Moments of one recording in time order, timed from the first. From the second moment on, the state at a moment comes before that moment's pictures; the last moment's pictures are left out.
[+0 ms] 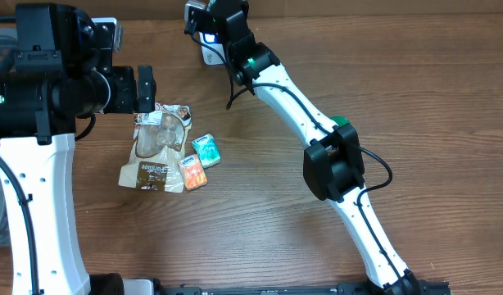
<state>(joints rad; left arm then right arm) 0.02 1.55 2.03 -1.45 0.12 0.00 0.57 2.66 2.53 -0.16 0.40 -1.18</state>
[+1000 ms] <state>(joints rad) 0.02 1.55 2.03 -1.45 0.12 0.00 0.53 1.99 2.54 -1.42 0.29 0.15</state>
